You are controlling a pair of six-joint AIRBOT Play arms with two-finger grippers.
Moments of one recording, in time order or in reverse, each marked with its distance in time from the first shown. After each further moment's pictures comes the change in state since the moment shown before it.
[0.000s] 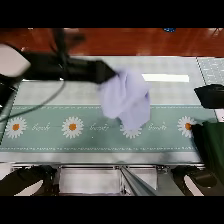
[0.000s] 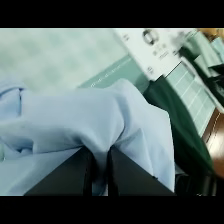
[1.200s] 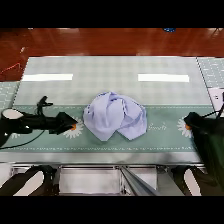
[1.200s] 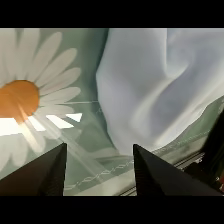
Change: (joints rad) left arm 0.629 0.086 -0.782 -0.052 -0.202 0.042; right arm -0.490 -0.080 -0.534 0.241 -0.145 -0.100
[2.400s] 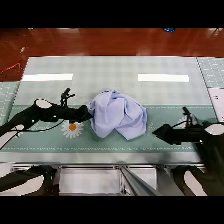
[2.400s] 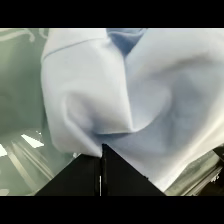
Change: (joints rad) left arm -0.330 -0.281 0.169 -0.154 0.267 0.074; right arm 0.175 -0.249 -0.205 0.547 0.029 -0.301
